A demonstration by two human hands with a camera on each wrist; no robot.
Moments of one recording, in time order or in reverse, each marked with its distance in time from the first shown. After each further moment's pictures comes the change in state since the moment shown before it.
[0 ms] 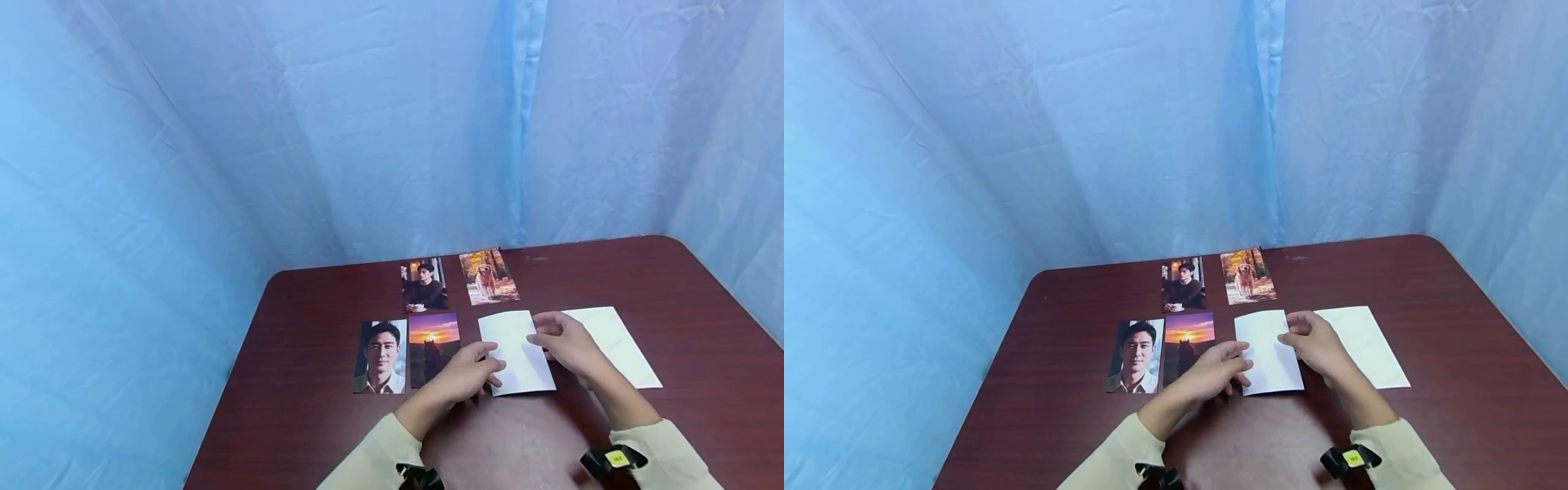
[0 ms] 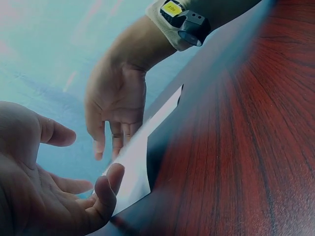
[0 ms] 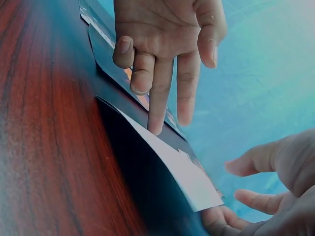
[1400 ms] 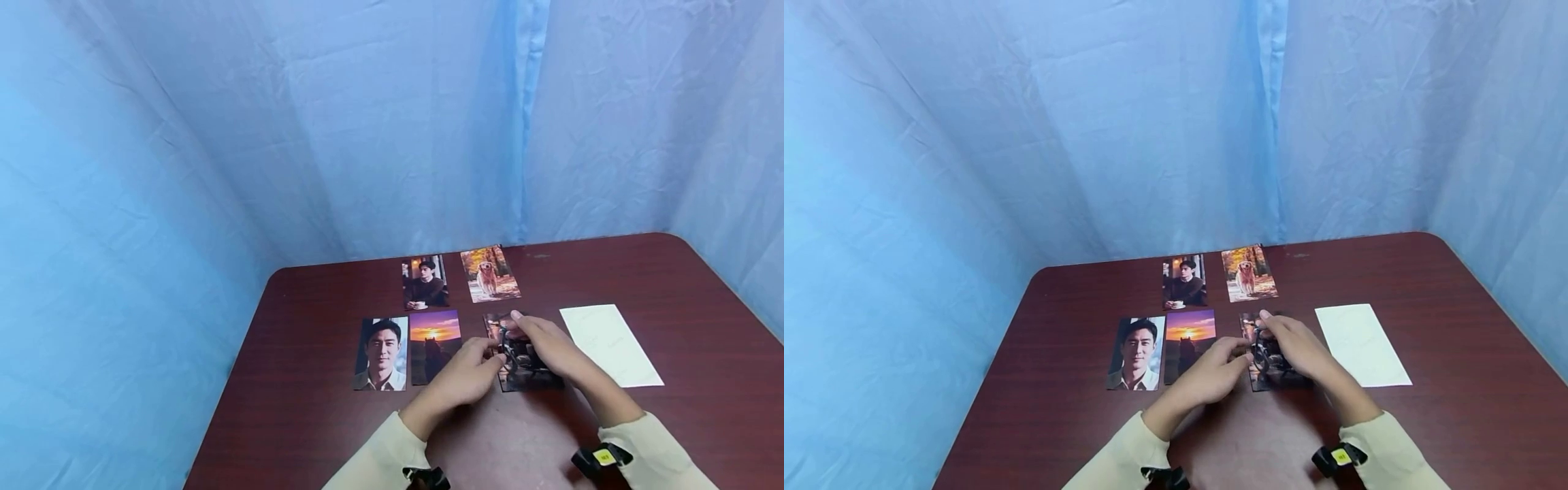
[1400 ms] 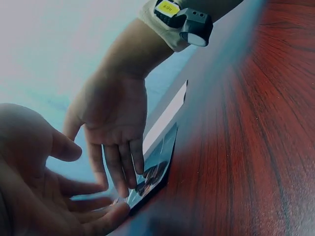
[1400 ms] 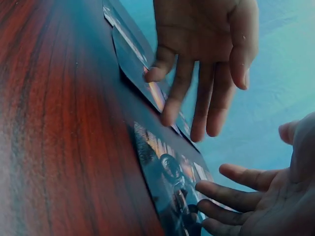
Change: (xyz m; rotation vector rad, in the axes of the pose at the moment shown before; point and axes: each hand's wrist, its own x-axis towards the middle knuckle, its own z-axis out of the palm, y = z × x) left_hand -0.002 0.003 -0.002 0.402 0.068 0.197; right_hand 0.005 -0.013 0.023 -0.125 -0.064 -0.161
